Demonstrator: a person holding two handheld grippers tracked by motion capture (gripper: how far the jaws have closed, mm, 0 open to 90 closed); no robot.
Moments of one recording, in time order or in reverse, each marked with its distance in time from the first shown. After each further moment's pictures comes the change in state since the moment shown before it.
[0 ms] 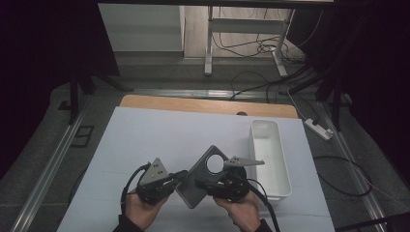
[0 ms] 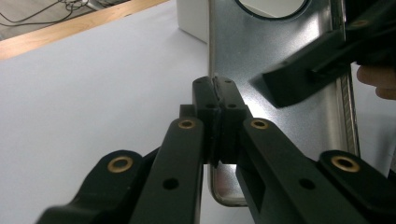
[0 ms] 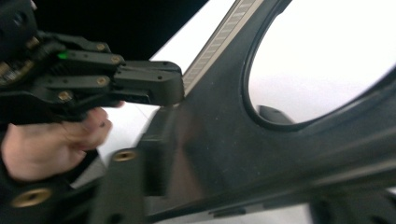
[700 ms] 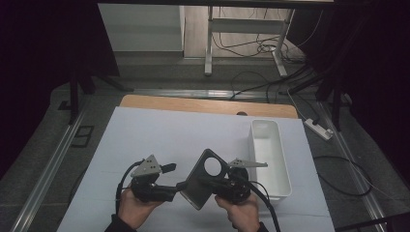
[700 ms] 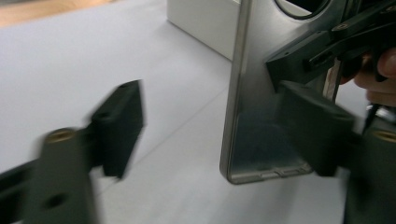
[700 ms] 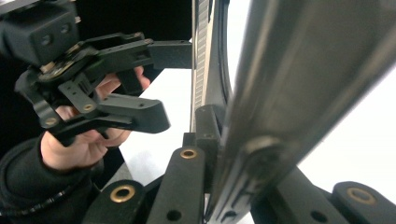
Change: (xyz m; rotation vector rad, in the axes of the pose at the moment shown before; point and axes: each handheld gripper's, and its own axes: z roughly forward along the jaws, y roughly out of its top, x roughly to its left) left arm 0.025 -0.007 -0.006 0.012 -0.143 -0.102; right arm 0.000 -0.005 -0.005 -0.019 0.059 0.058
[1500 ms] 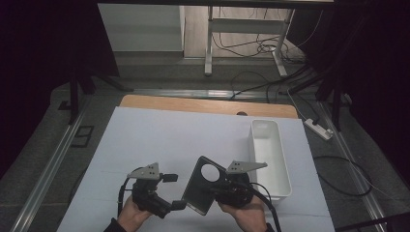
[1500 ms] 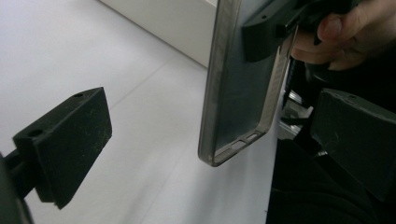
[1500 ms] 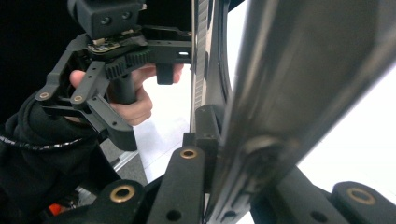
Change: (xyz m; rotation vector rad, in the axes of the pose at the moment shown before) left arm 0.001 -0.017 0.011 0.039 -0.283 0.004; right arm 0.010 0.002 -0.011 0.085 0.079 -0.209
